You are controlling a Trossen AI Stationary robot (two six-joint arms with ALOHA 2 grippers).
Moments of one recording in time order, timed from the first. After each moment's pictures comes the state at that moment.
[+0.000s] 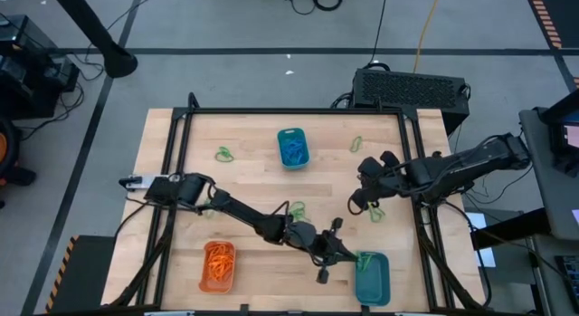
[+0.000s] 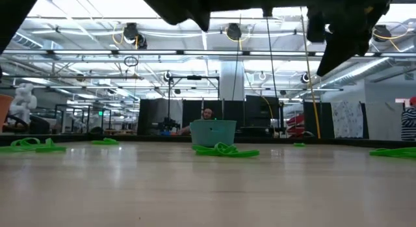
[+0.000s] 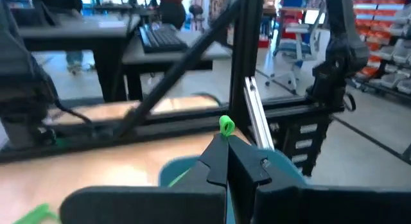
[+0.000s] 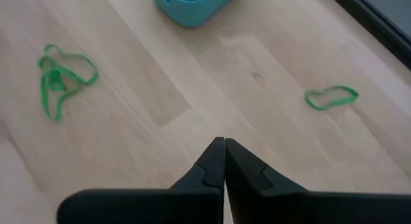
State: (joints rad) left arm -0.34 2.31 1.60 0.65 0.02 -0.01; right arm 0.23 1.11 0.87 -0.91 0.52 0.80
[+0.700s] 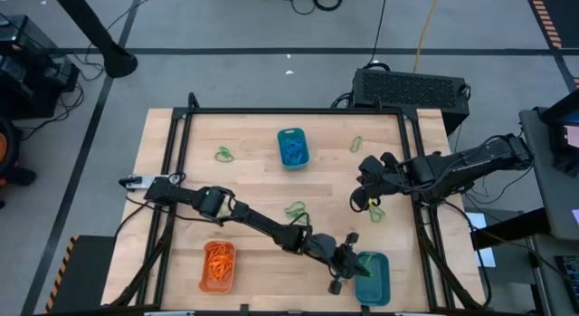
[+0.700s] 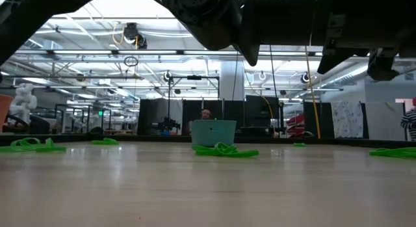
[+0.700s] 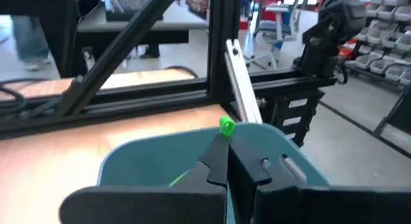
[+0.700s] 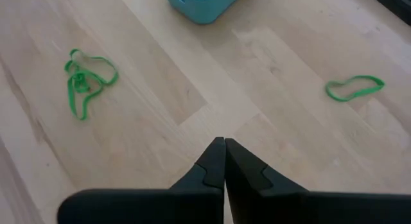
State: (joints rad) left arm -0.34 2.58 1.95 0.50 0.11 -0.02; right arm 0.22 1.08 0.87 -0.89 0.44 0.83
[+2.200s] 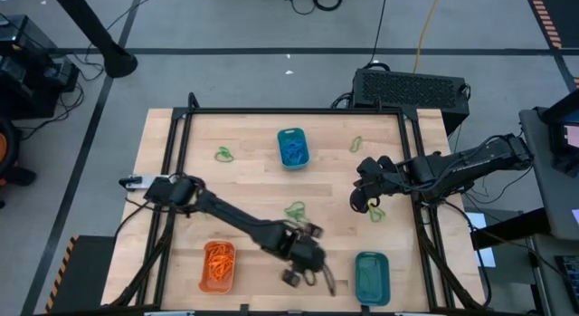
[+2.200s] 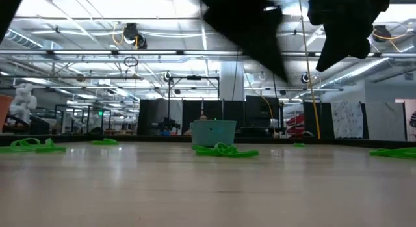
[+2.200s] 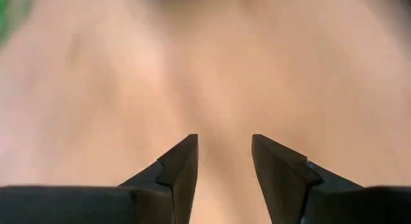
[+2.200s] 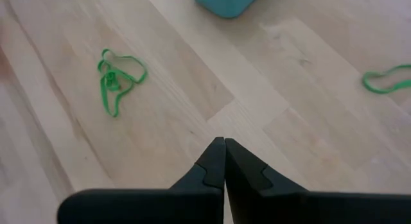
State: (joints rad) left arm -0.41 2.25 1.90 -0.69 -0.10 0.14; right arm 0.22 1.08 0.87 -0.84 0.36 0.85
